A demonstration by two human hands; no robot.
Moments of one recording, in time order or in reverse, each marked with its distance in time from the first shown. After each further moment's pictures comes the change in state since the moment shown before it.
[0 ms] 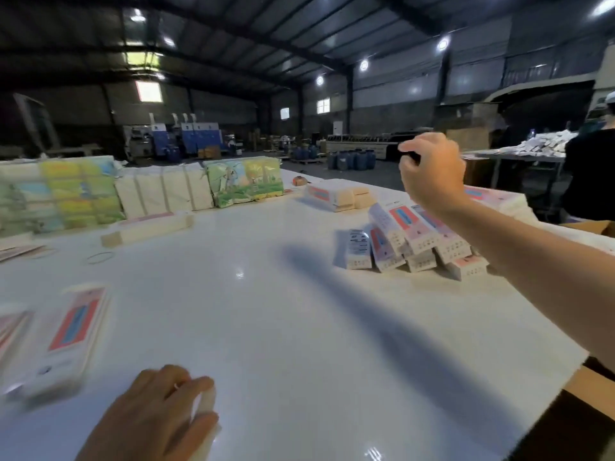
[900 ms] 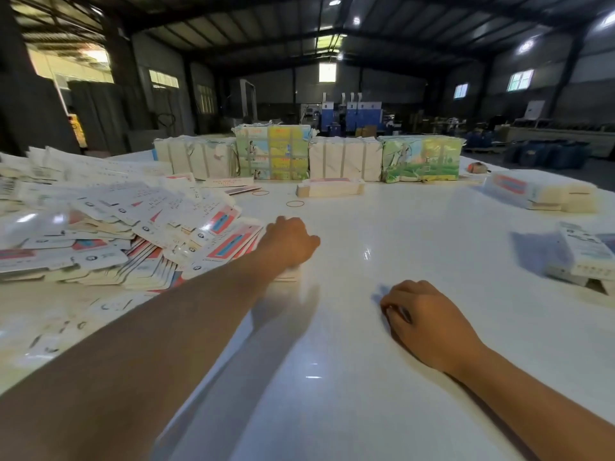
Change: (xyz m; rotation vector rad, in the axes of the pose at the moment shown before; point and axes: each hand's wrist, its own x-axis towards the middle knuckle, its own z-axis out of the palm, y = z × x) left_hand 0.054 -0.121 -0.035 -0.011 -0.171 -0.864; right_hand -0.235 -0.143 0.087 0.259 -0.778 -0.561
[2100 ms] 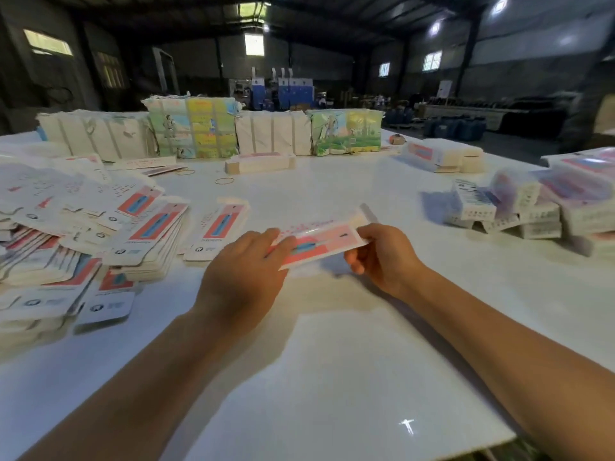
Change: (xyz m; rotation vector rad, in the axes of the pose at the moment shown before) left_hand -0.128 0.017 0.033 0.259 0.432 0.727; right_hand 0.004 0.006 -0.034 1.458 0.182 0.642
